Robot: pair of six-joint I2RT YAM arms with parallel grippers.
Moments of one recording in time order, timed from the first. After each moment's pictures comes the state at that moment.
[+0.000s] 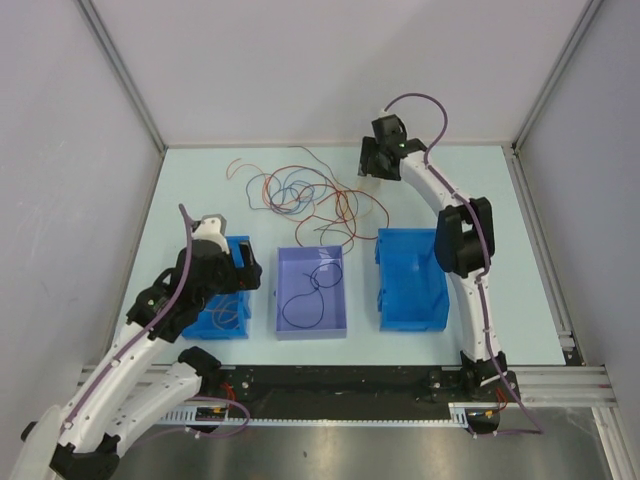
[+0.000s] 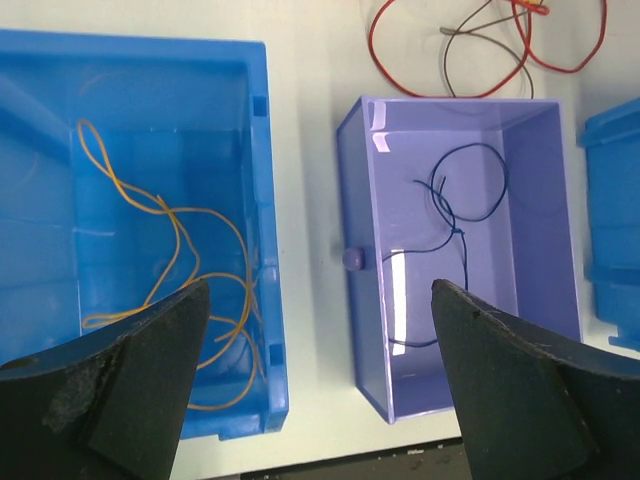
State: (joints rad) left arm -0.53 0.68 0.80 -0.78 -0.25 -0.48; right arm 0.38 2.31 2.12 -0.62 0.11 0.41
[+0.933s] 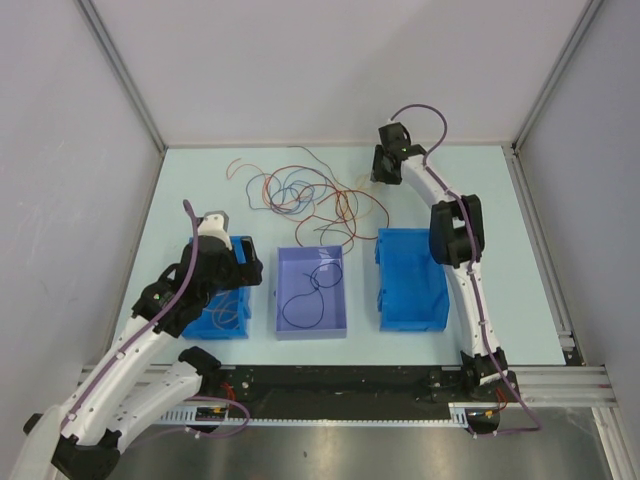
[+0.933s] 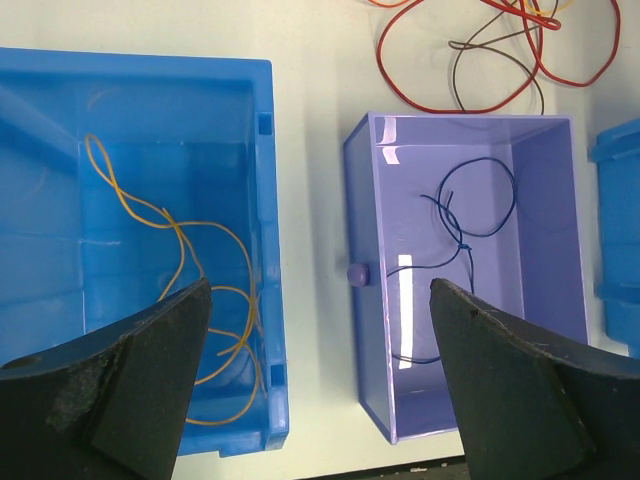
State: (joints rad) left arm -0.53 0.72 0.80 -0.73 -0.28 -0.47; right arm 0.30 2.54 2.29 -0.61 0.10 0.39
